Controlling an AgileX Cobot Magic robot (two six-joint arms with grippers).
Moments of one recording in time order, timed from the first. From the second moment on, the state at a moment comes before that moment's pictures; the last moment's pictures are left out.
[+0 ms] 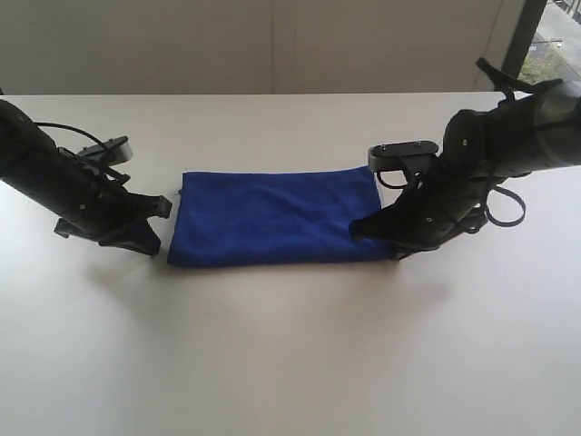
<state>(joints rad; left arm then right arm) -0.16 1.96 -1.12 -0.77 0.66 0.62 0.17 1.94 -1.10 0.19 0.49 -0.06</state>
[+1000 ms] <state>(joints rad) -0.03 1.10 -0.66 -0.70 0.64 0.60 -0.01 1.08 -0.66 0.20 0.48 -0.08</state>
